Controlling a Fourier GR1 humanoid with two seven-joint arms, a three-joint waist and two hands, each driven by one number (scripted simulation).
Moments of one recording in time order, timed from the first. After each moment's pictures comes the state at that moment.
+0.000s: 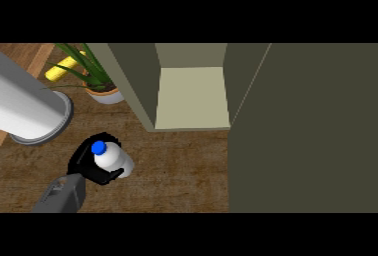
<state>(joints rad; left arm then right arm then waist) -0.41 0.21 0.25 -0.43 0.04 -0.60 -0.62 0.78 -0.27 -0.25 -2.36 -0.54 0.48 -0.15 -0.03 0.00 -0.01</state>
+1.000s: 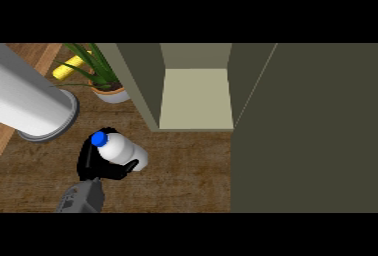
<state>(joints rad) -0.24 0.03 0.22 -0.89 0.17 -0.26 -0.60 0.86 -0.30 -0.31 -2.36 -0.59 0.48 -0.19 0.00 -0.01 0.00</state>
